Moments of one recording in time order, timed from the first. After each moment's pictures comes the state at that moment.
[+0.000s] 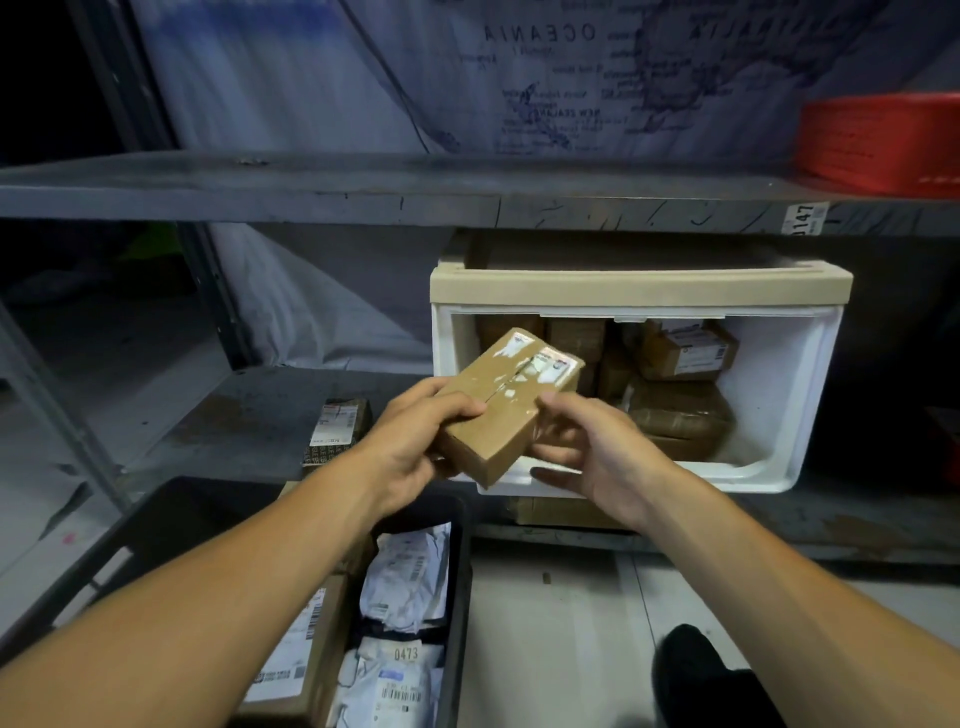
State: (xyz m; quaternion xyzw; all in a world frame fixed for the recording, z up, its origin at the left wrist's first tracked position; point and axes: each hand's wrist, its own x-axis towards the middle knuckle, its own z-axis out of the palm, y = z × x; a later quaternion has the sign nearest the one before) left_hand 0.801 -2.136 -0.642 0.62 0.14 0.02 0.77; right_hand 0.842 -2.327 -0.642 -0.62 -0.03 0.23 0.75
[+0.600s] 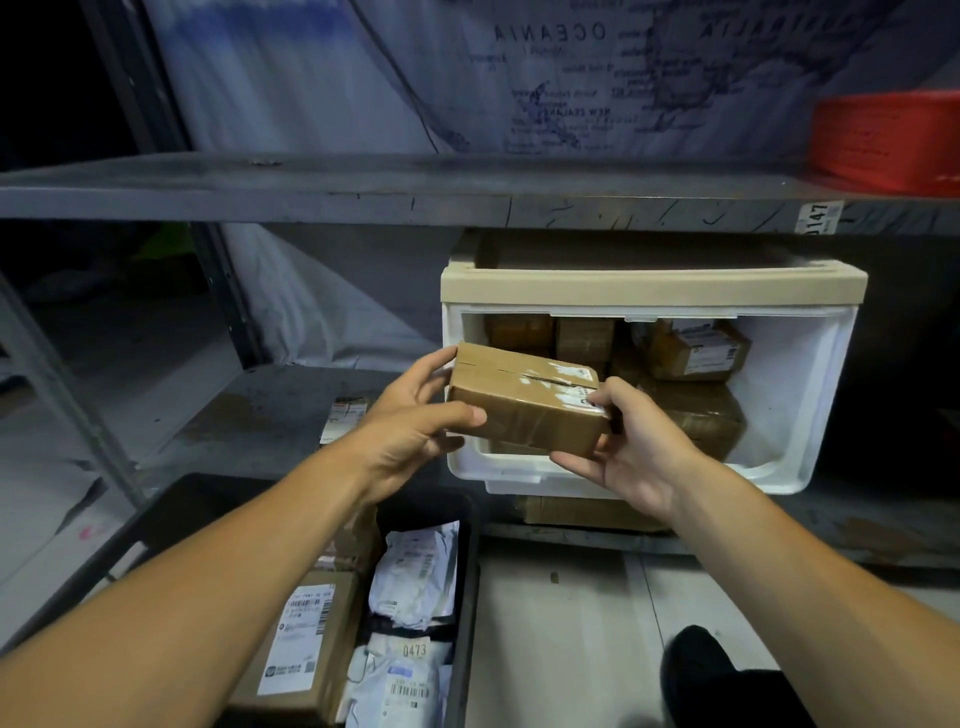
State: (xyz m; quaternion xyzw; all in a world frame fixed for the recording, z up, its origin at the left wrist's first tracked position) left_hand 0.794 -2.111 -0.640 0.65 0.05 0.03 0.76; right_hand 0.849 -2.336 -0.636 -0.55 0.08 0.25 0.79
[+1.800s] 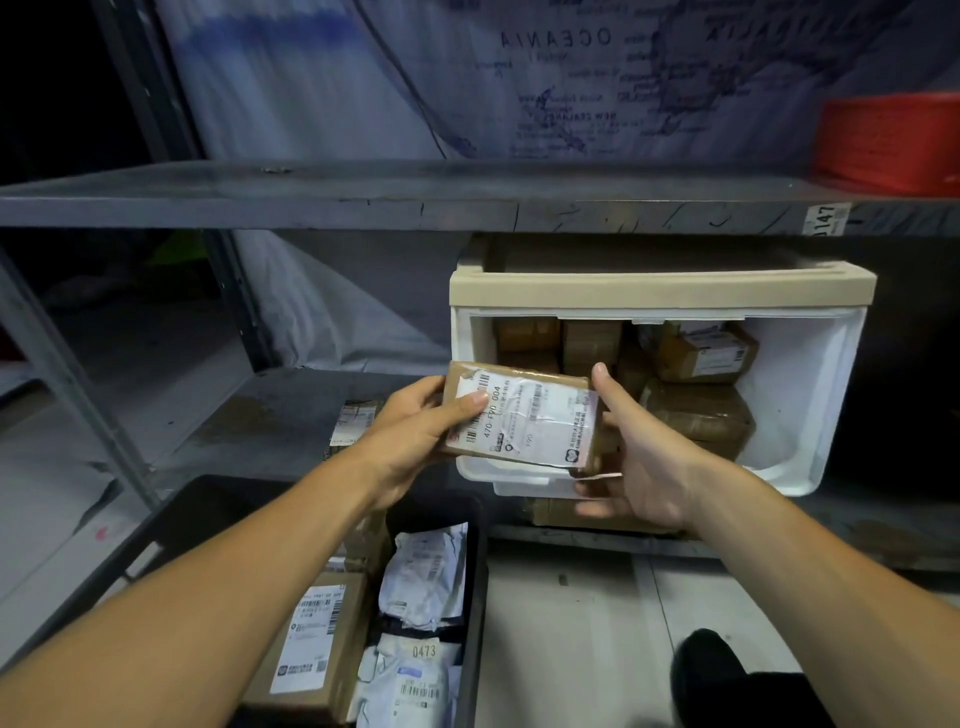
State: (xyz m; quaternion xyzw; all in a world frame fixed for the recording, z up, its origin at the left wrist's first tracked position) left_hand 0.784 -2.114 -0.637 0.68 0.07 0.03 0.73; right_hand 0.844 -2.343 -0.634 -0.67 0.03 0.32 0.67
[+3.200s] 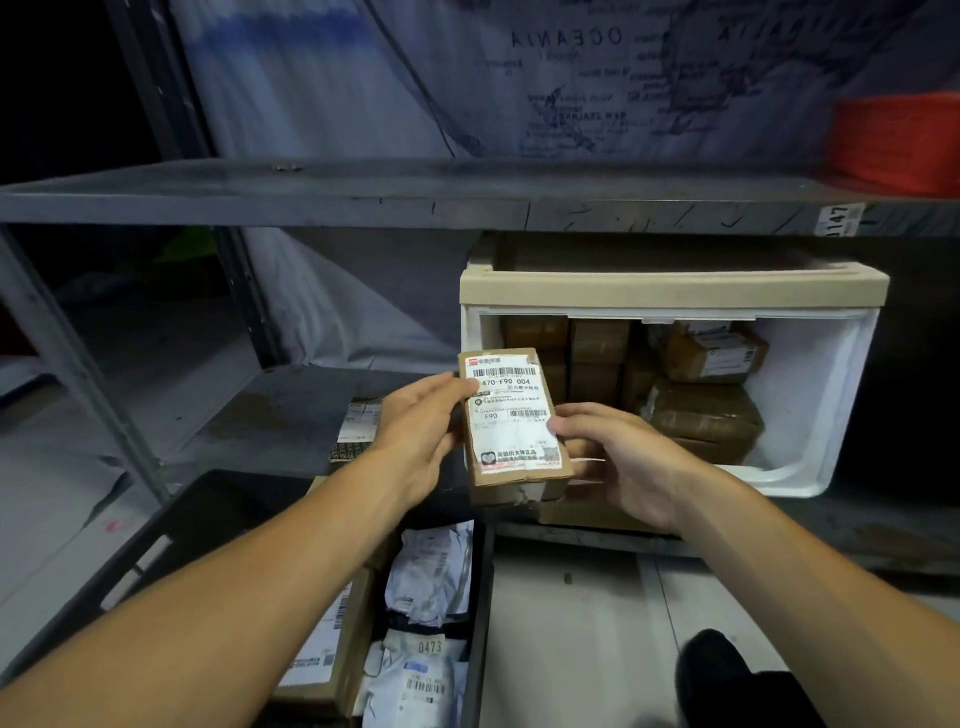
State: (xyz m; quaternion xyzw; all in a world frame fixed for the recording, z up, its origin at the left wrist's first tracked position) left_hand 0.796 -2.127 -0.638 0.56 0.21 0.13 0.79; right_hand 0.833 -2.322 -0.633 -0.67 -0.05 0.28 0.69
